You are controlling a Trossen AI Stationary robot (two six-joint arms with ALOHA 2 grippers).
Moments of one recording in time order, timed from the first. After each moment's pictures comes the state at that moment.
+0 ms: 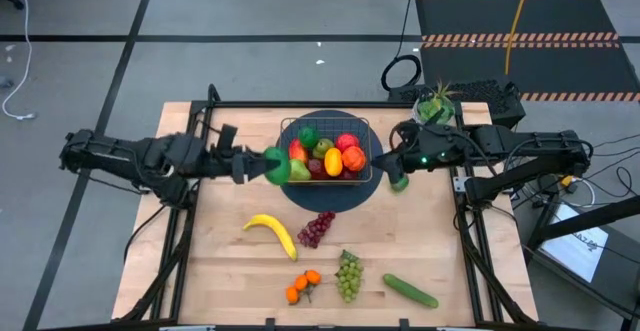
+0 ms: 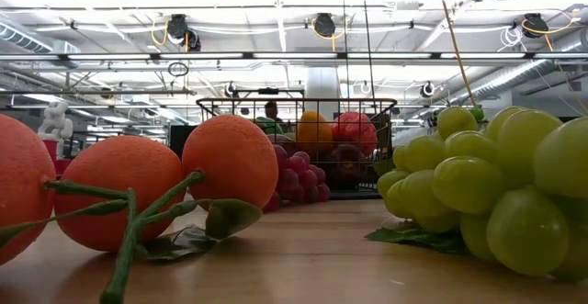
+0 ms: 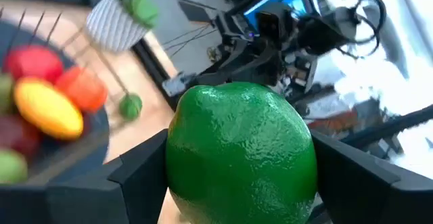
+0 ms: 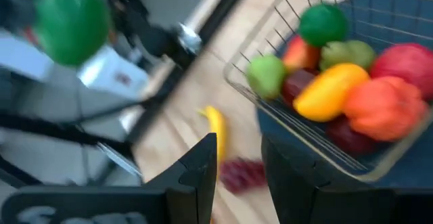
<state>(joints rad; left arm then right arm) -0.18 0.95 1.02 -0.22 -0.31 -1.01 0.07 1.12 1.26 -0.71 0.20 0.98</state>
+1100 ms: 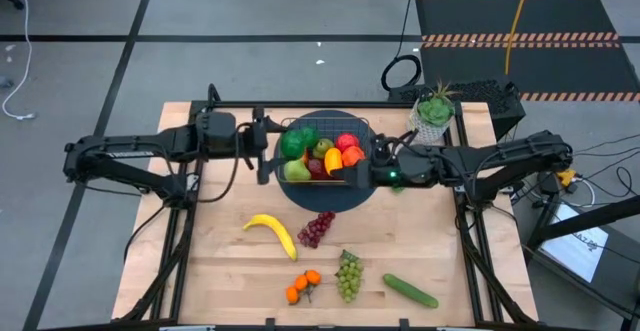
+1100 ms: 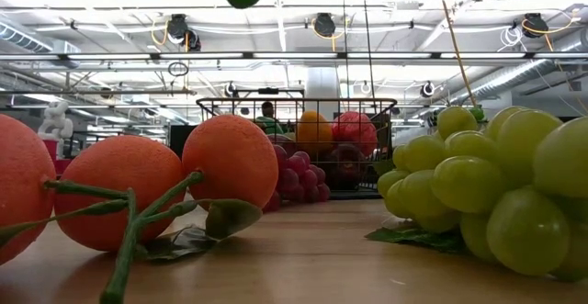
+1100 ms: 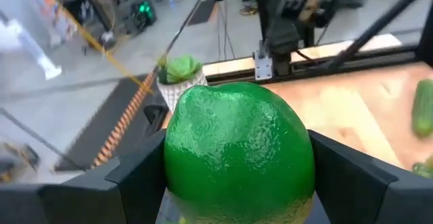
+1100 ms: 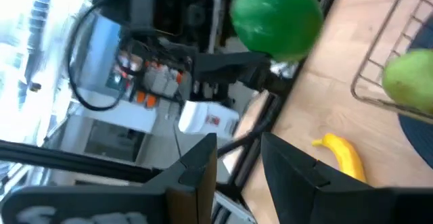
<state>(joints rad) 0.10 1.08 1.02 -0.20 -0.06 0.24 0.20 1.33 1.26 -0.18 0.31 1.24</state>
